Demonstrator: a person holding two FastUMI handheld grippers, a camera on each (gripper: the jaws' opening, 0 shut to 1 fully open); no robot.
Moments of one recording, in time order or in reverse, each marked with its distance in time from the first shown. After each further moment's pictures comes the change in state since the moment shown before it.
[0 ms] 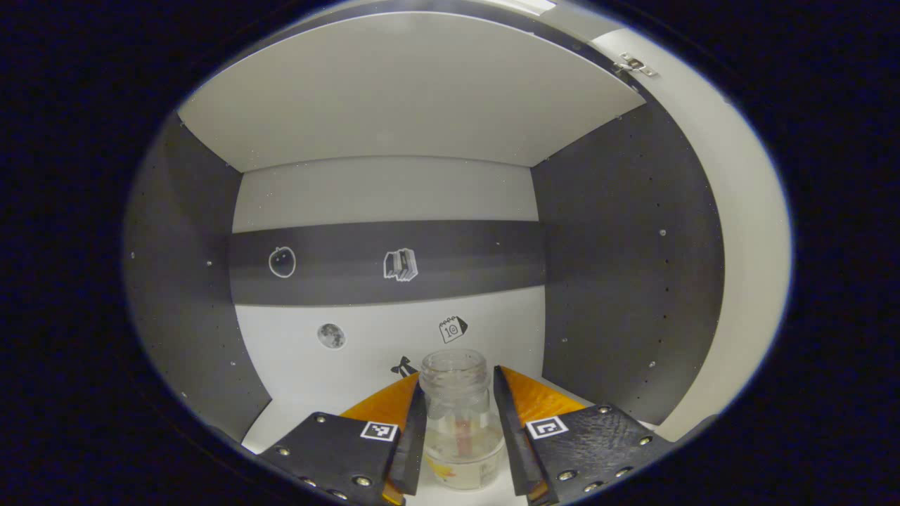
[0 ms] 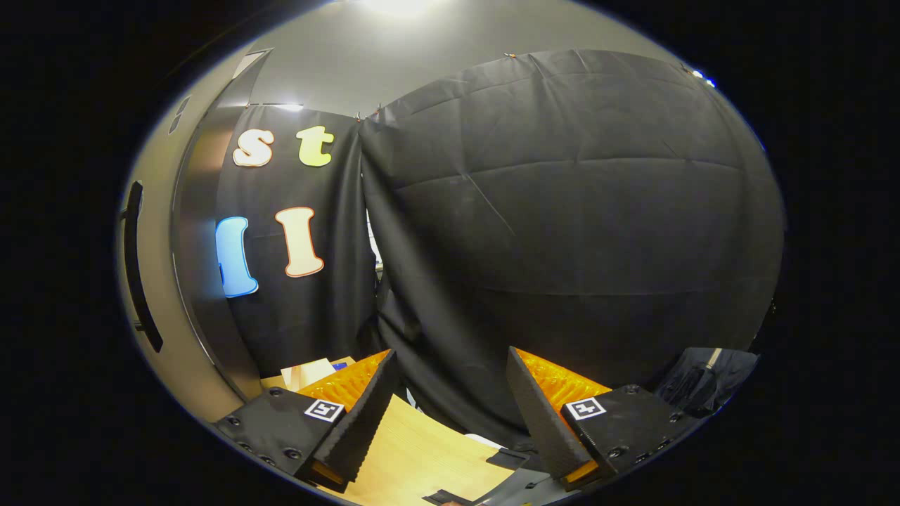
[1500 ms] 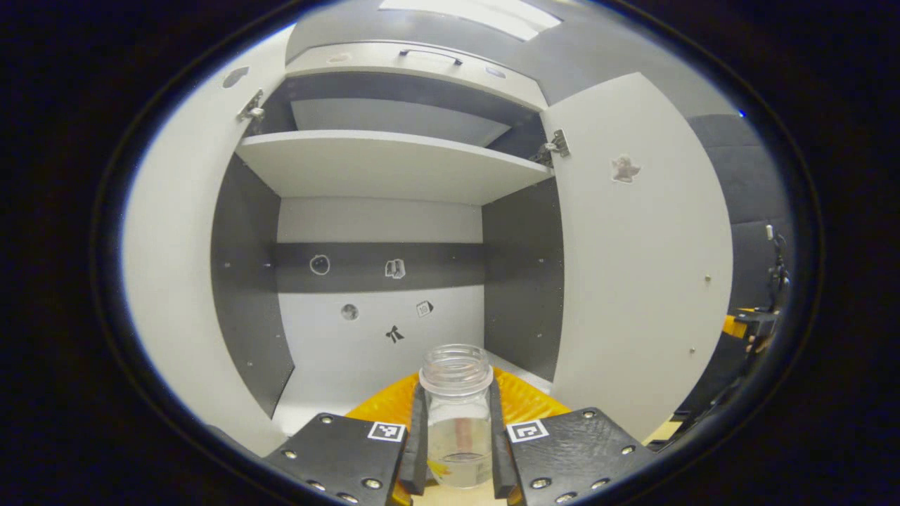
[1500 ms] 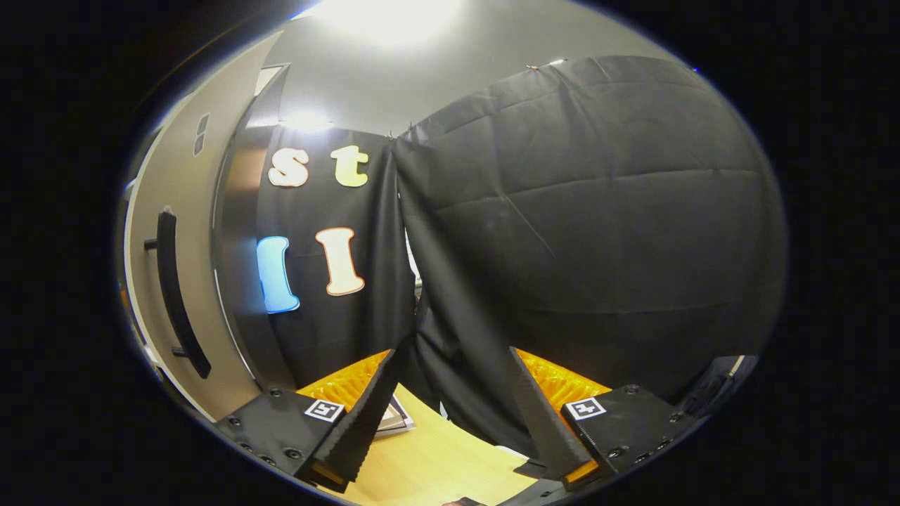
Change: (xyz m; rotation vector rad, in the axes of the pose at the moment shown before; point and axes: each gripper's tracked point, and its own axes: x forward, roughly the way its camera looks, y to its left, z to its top) left arm -0.208 -0.016 0.016 -0.046 0.011 -0.097; right arm -0.018 0.036 0.041 0.002 -0.091 0.149
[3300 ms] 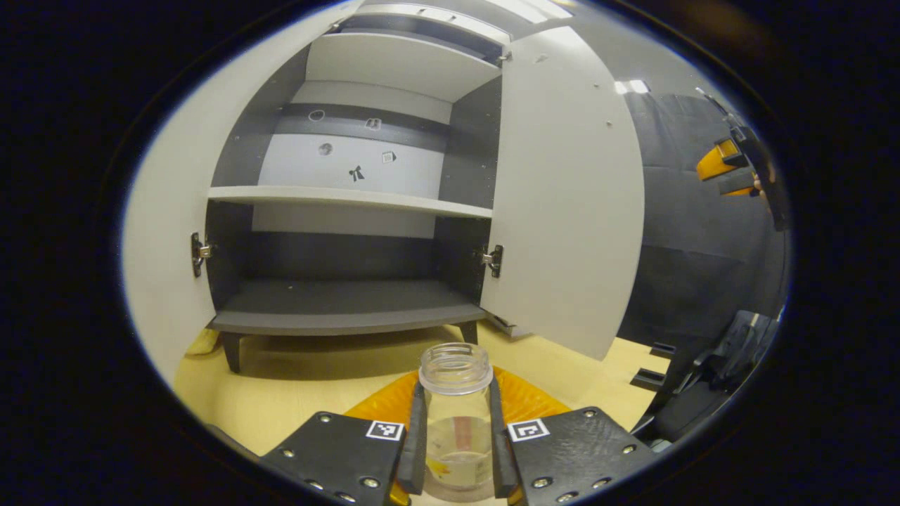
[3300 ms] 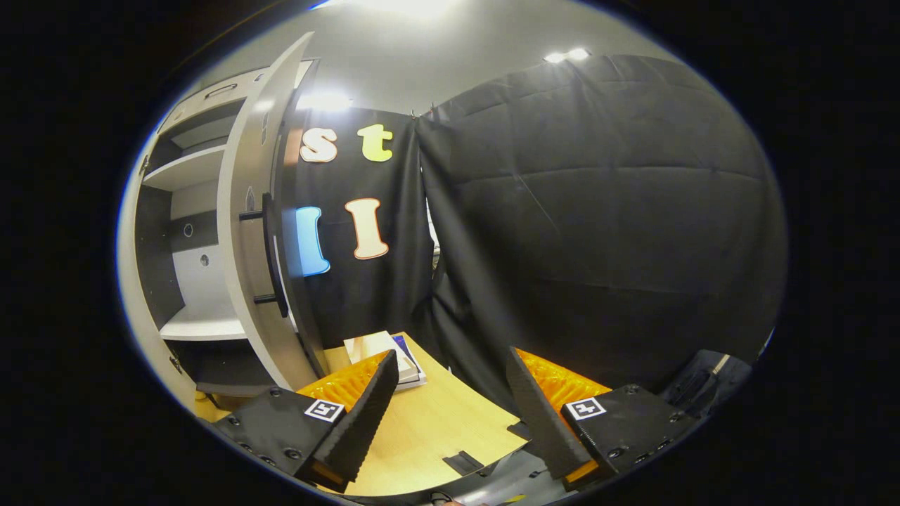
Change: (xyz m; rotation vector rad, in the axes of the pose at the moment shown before) left arm -0.095 -0.107 -0.340 -0.109 0.157 -0.119; right arm -0.104 0.009 -0.022 -0.039 0.153 0.076
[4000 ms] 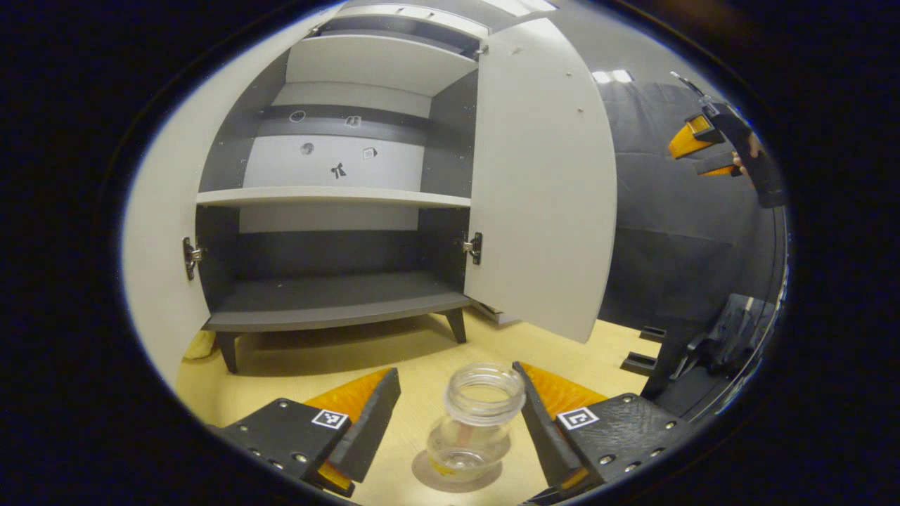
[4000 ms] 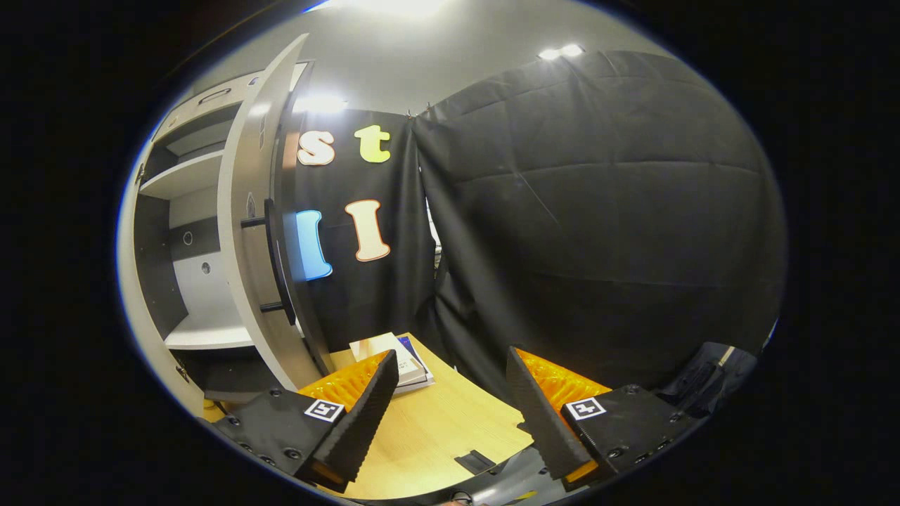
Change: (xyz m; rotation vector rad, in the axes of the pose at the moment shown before) left arm -0.017 -0.021 0.002 0.036 0.034 -0.064; right arm 0.003 0.006 0.002 0.049 0.004 0.006
